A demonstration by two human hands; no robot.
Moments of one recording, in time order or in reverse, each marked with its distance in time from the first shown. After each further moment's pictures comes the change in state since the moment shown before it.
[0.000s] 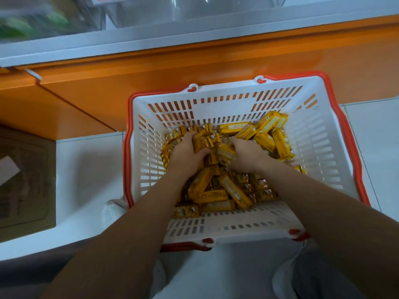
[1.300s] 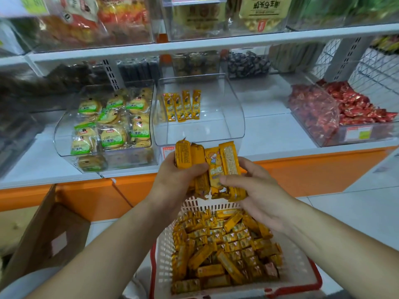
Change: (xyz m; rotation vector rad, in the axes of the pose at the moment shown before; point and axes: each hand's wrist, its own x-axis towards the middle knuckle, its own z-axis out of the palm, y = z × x) left_hand -0.162 0.221 -0.228 -0.976 -0.012 0.147; right_hand -0.228 -0.136 -0.235 1.521 0.133 -0.268
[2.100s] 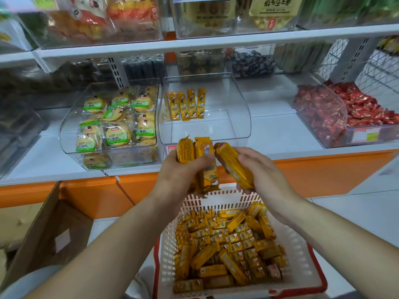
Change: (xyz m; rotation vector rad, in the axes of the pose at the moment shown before) left_hand 0.005 0.003 -0.007 0.042 0.007 0.005; right_hand 0.011 -0.008 -0.001 -0.398 0.116 -0.233
